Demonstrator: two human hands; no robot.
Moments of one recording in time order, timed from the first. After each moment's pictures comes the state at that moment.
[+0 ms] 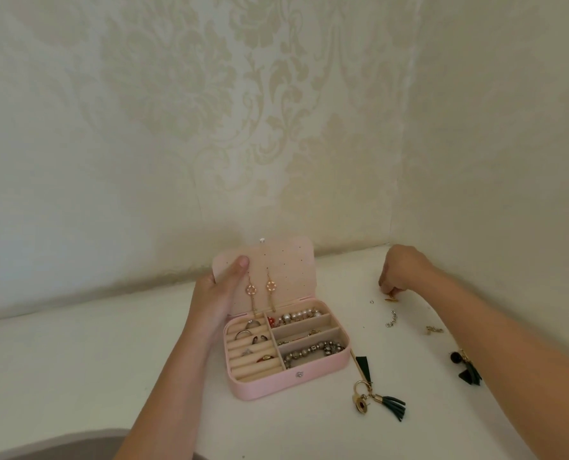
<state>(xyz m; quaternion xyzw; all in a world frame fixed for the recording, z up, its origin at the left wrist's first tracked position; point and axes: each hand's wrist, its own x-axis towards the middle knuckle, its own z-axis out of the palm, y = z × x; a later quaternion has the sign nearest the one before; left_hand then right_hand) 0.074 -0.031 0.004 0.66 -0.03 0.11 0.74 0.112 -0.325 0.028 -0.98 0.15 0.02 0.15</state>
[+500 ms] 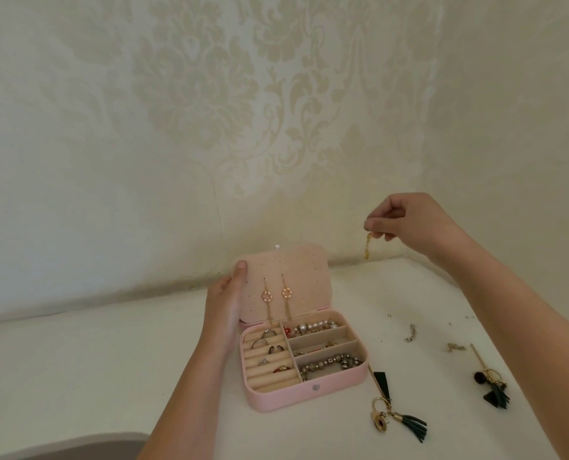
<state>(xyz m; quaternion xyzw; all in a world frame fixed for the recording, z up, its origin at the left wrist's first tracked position) 0.071 -0.035 0.013 0.61 0.04 0.14 0.78 0.067 -0.289 0.114 -0.85 -0.07 -0.18 0.49</state>
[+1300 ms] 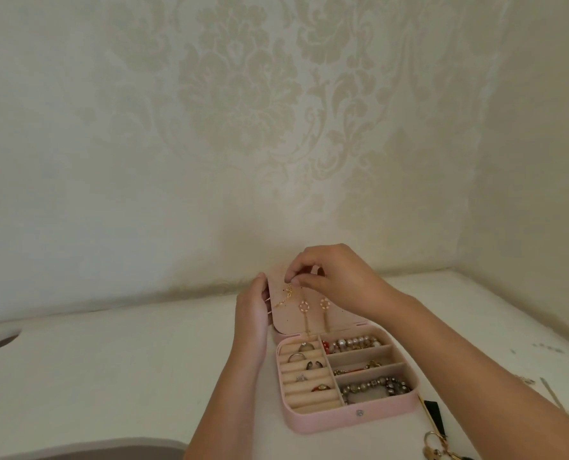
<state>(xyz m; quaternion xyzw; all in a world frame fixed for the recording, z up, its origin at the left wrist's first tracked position) 0.084 -0.022 0.012 0.60 0.10 0.14 0.79 0.086 -0.163 0.073 -0.86 -0.35 -0.13 0.35</state>
